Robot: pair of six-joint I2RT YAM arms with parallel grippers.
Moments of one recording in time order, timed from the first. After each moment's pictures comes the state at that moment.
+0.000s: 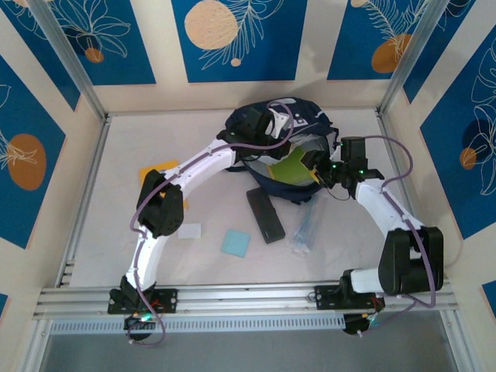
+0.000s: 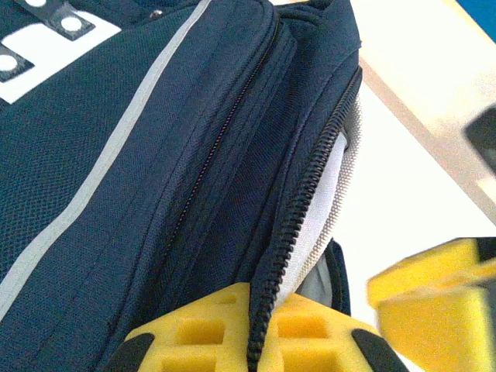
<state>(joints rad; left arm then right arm) -0.72 2.17 1.98 -0.45 0.32 -0.27 0.07 1.34 0.91 -0.36 -0.47 0.82</state>
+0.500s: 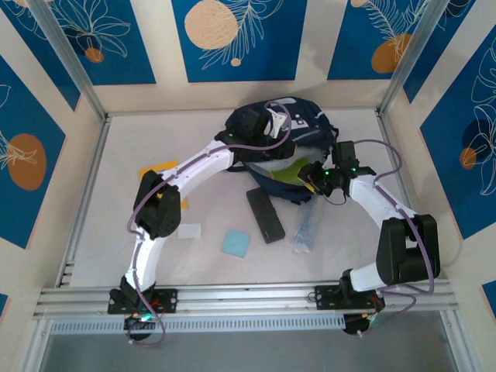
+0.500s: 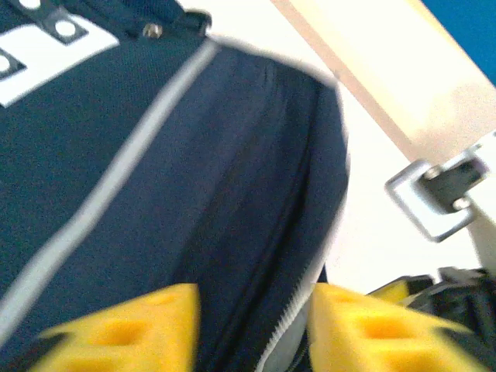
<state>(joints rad) -0.72 2.13 1.94 -0.41 0.34 -0.31 0.13 1.43 0.92 -0.45 -0.45 0.76</state>
